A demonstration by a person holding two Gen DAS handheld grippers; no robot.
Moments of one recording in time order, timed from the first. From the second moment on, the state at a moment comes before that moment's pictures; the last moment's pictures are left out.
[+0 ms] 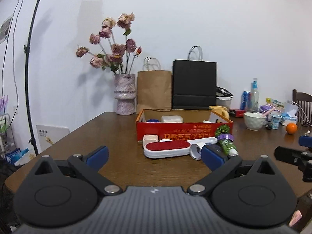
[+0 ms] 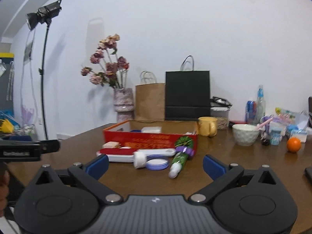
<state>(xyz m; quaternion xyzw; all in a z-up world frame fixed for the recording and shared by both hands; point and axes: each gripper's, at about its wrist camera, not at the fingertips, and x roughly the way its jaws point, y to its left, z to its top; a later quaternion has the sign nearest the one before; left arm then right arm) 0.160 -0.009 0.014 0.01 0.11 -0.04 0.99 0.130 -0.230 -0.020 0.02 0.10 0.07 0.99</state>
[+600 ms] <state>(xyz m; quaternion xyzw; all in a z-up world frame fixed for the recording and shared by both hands) 0.187 -0.031 -0.007 0.03 0.14 -0.07 0.99 0.162 -0.239 -0.041 0.05 0.14 0.04 0.99</state>
